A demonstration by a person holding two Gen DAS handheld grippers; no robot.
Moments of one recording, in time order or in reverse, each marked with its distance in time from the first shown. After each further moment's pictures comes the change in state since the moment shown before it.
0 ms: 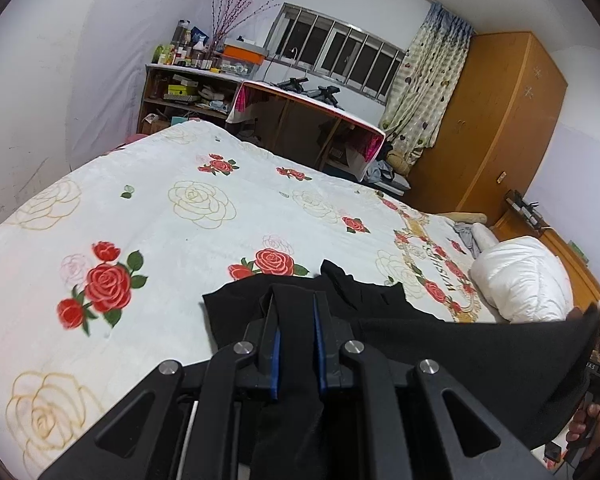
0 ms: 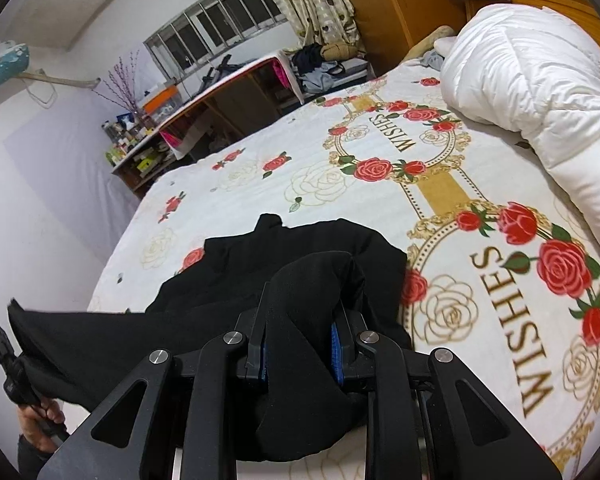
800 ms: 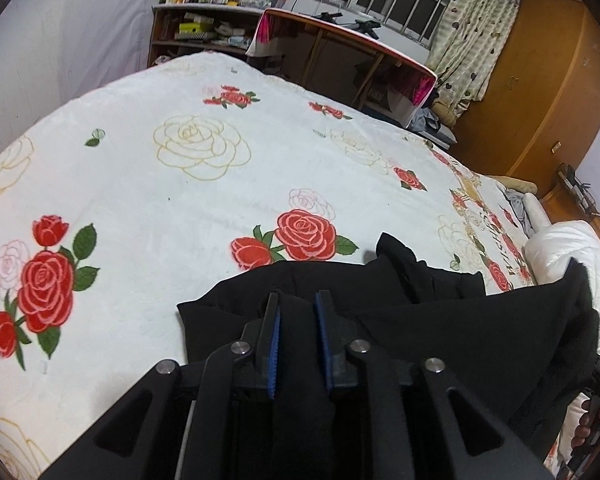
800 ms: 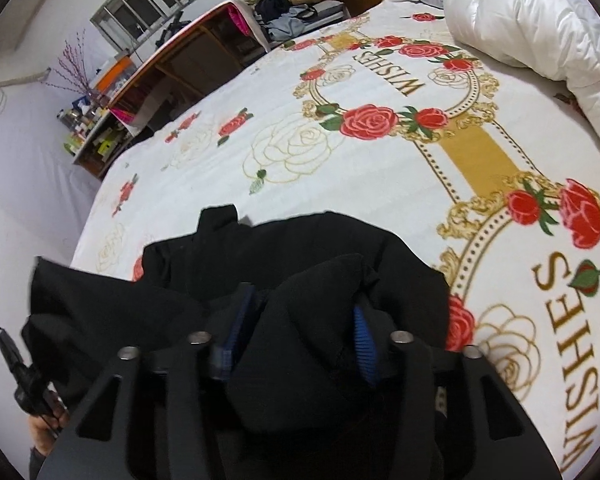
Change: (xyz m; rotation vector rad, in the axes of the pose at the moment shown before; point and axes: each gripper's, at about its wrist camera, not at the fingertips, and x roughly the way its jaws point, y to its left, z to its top) left arm 0.186 0.023 0.009 -0.043 0.213 0.102; right arm 0.166 -0.032 0.045 0.096 0.166 -0.040
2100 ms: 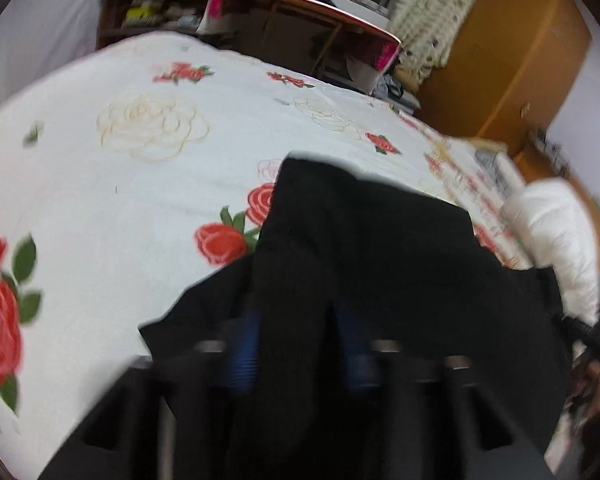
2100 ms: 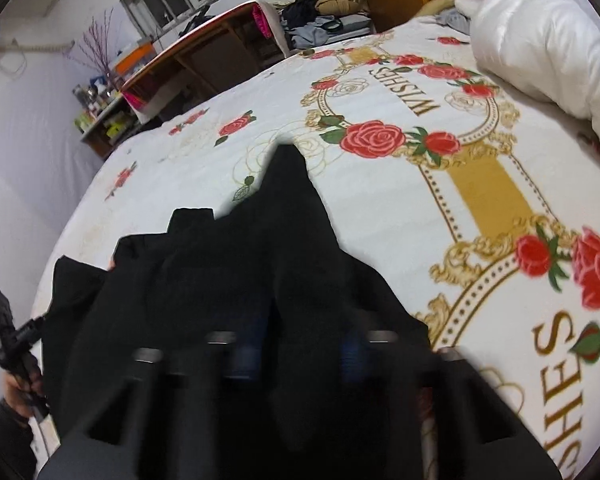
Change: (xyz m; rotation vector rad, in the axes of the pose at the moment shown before) left arm 0.051 0.003 -0.002 0.156 0.075 -0.107; right arm 0.034 -0.025 0.011 -0.153 -0.040 -0.007
